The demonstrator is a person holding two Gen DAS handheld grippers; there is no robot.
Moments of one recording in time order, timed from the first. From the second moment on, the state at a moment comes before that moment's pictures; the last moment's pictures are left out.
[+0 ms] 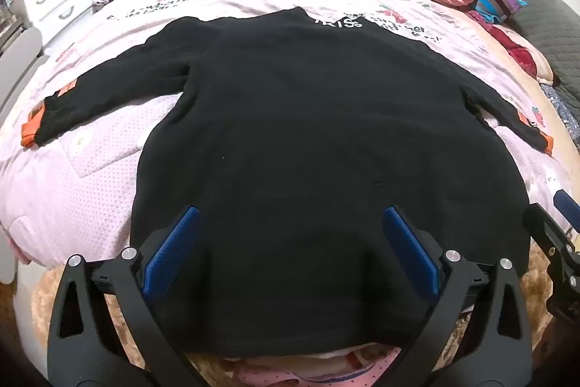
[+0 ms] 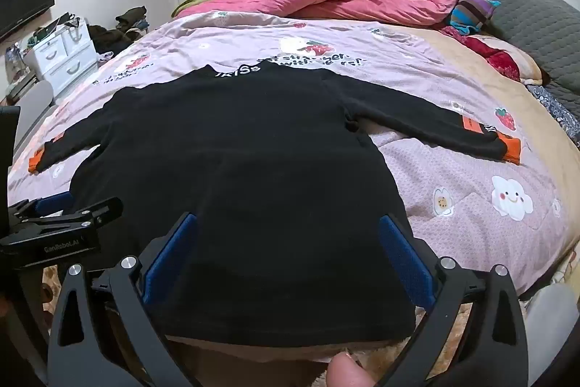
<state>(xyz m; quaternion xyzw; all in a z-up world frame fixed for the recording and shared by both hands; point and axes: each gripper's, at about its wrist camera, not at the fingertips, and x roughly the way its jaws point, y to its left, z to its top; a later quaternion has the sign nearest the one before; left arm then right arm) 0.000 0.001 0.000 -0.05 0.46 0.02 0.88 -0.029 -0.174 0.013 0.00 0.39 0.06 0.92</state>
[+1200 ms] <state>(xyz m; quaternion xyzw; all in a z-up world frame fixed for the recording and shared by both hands) 0.002 0.002 0.005 -0.04 0.45 0.02 0.89 -0.036 -0.169 0.012 -0.01 0.38 0.07 0.92</state>
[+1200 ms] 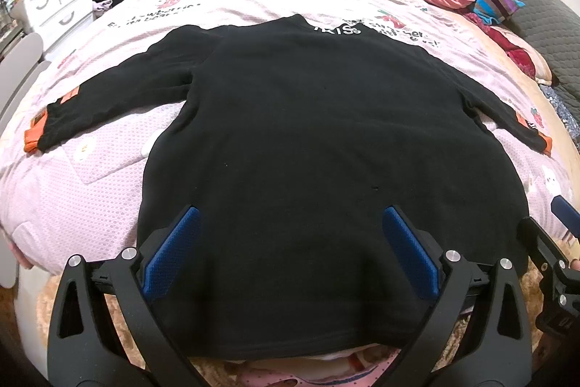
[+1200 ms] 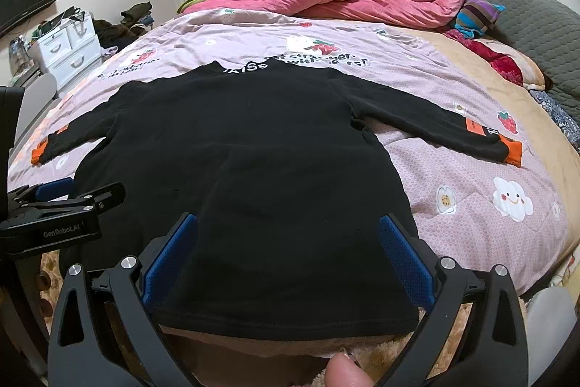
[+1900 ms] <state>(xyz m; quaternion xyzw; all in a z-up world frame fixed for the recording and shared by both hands) -0.001 0.000 0.007 -0.04 0.45 0.02 0.89 -0.037 -0.168 0.013 -0.01 0.38 0.07 0.92</state>
